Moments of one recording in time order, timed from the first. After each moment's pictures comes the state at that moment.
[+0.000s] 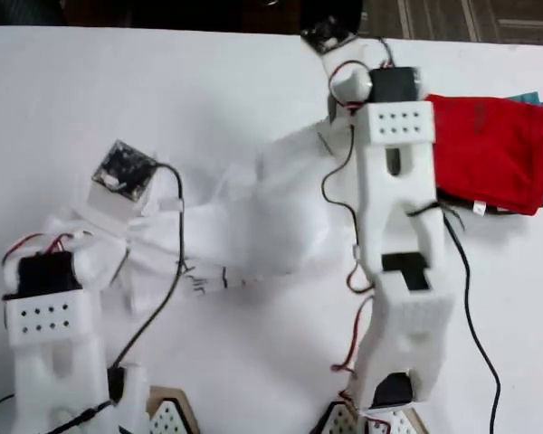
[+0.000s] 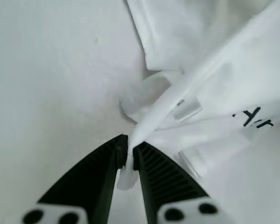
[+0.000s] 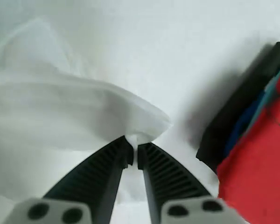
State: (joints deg) left arm -17.8 -51.1 43.6 75.0 -34.6; right arm -9.7 23.7 -46.3 100.0 27.5
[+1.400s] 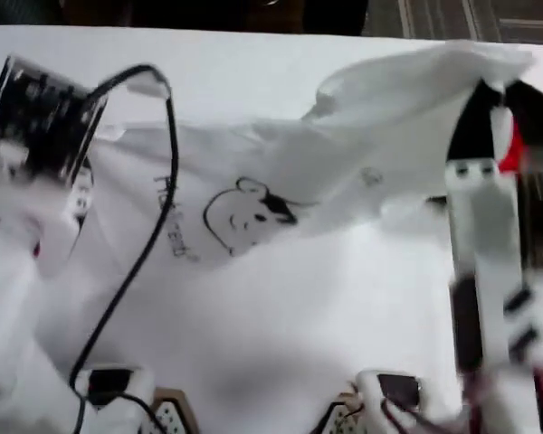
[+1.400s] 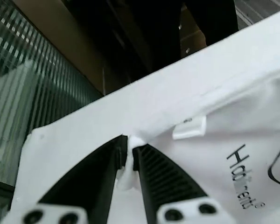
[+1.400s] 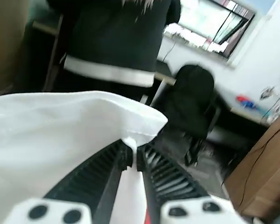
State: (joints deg) left arm -9.5 -36.2 -31.9 101.4 -26.2; right arm -0.1 -36.0 -45.3 89.1 23.3
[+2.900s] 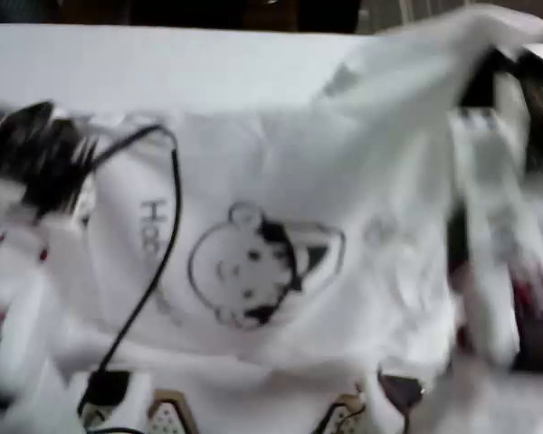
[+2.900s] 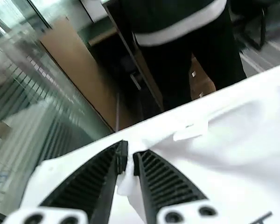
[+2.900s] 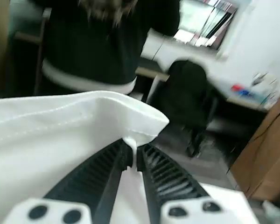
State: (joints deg) left arm -9.2 -45.2 -6.6 78.5 -24.6; right arm 2.1 -34.8 -16.3 65.1 18.9
